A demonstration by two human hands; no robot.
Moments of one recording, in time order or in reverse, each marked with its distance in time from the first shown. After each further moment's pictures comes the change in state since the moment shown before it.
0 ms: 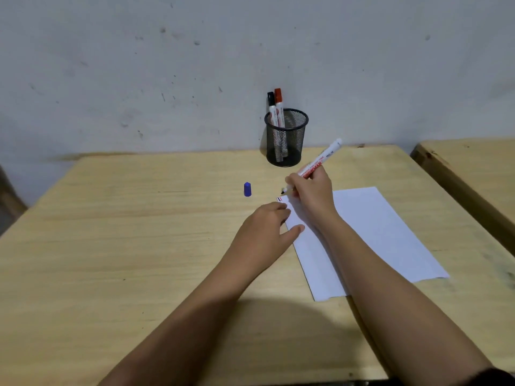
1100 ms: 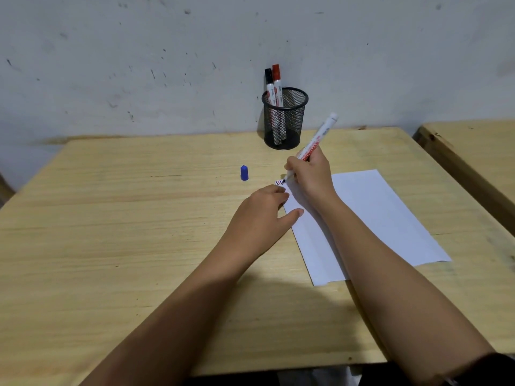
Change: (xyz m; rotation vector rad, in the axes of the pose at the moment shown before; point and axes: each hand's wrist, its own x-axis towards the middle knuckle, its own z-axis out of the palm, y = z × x) left_hand 0.000 0.006 -0.006 0.022 -0.056 -0.067; right_hand 0.006 0.003 0.000 -0.066 -0.032 -0.023
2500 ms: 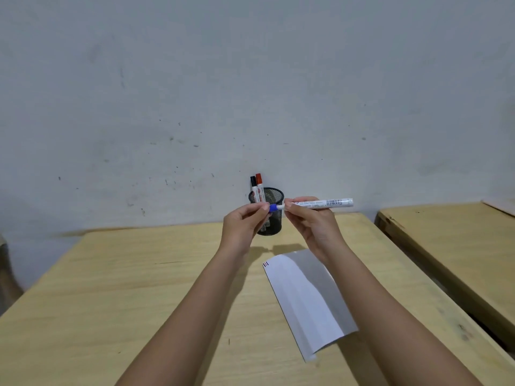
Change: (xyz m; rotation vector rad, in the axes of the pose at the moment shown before) left_hand 0.070 0.030 -0.068 -1.354 0.222 -0.212; right_hand -0.011 -0.087 -0.047 0.649 -0.144 -0.039
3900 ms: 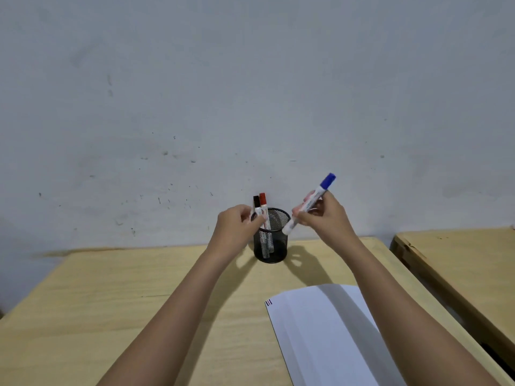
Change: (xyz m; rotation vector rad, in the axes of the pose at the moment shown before) left_hand 0.079 0.016 -0.017 0.848 0.015 0.255; right_hand 0.087 -0.017 -0.013 -0.841 -0.021 -0.217
